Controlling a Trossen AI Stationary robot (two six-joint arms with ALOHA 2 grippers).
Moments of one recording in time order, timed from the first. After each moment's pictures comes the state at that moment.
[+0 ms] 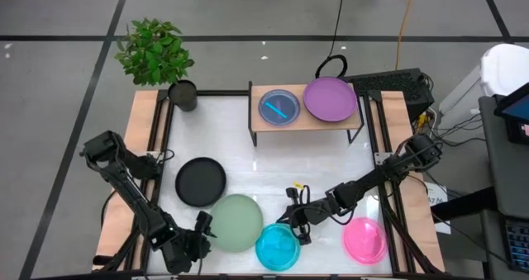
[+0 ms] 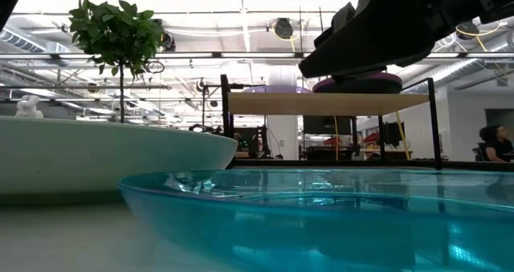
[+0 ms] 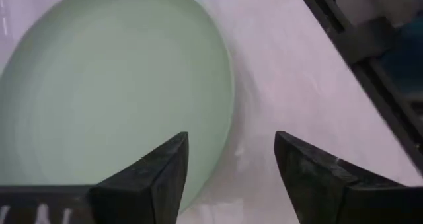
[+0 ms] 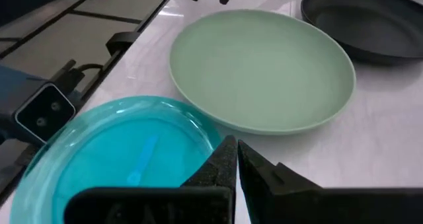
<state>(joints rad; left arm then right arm) -0.96 1.65 0.95 -0.39 -0.40 -0.39 0.49 1.73 0.80 0.40 0.20 0.16</state>
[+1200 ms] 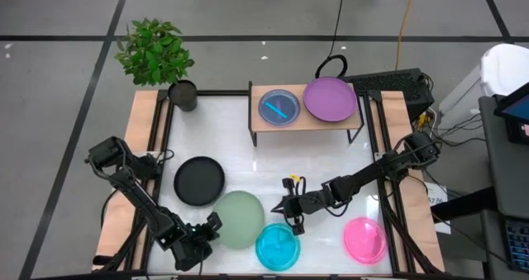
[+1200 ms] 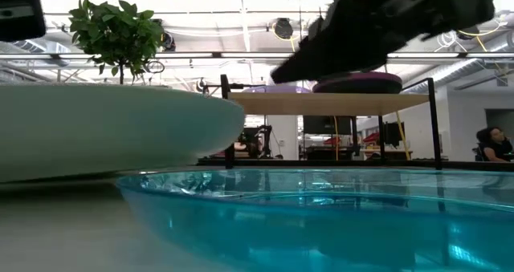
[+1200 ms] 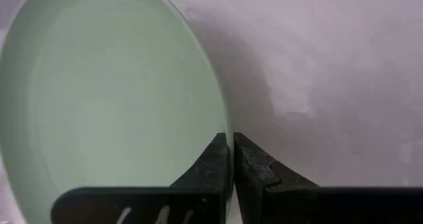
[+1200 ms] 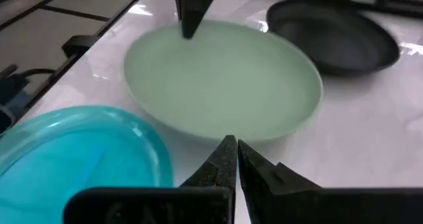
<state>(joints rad) -0.92 1.73 0.92 -0.36 -0.45 0.14 0.41 1.73 0.82 0.41 0.21 0.07</state>
